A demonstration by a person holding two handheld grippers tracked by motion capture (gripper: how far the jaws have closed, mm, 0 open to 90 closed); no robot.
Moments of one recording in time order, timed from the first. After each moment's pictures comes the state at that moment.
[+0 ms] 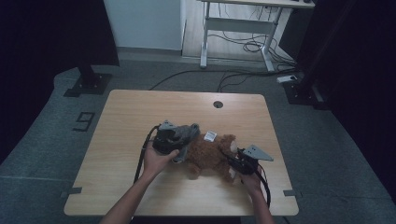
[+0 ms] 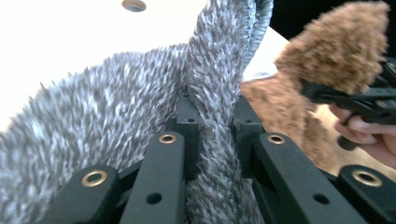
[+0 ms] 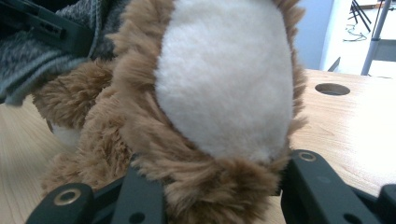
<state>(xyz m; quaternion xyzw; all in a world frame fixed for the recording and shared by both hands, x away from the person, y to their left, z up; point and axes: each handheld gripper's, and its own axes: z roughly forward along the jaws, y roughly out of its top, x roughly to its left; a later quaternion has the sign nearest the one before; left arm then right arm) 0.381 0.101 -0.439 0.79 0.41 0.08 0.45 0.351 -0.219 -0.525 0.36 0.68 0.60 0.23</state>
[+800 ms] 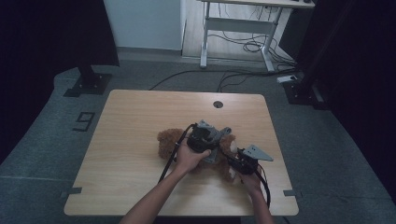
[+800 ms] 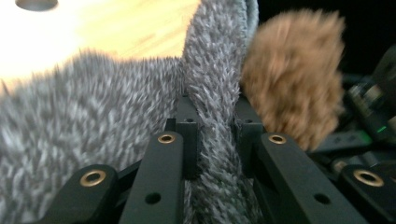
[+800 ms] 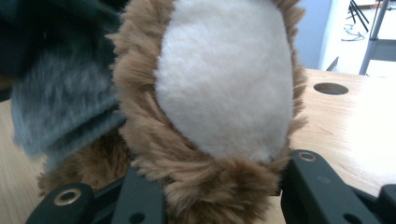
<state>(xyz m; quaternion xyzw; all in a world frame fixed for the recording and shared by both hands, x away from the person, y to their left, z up) 0.394 -0.009 -0.450 0.82 0.36 0.04 0.44 0.350 -0.219 -0.526 0.36 0.68 0.59 0.23</state>
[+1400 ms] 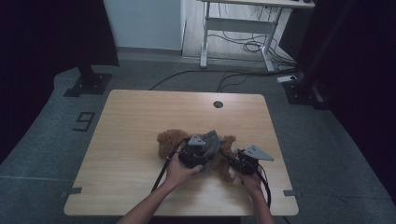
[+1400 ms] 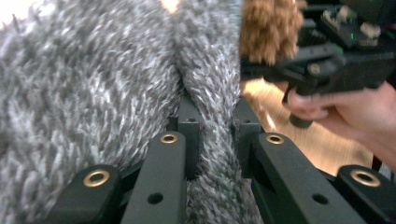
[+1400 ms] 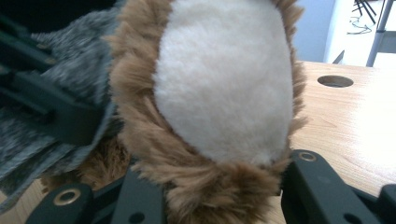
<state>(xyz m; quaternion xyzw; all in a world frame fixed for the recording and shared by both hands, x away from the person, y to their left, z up) 0.354 0.022 -0.468 0.84 0.32 0.05 0.44 0.351 -0.222 -0.529 0.36 0.68 0.59 0.21</state>
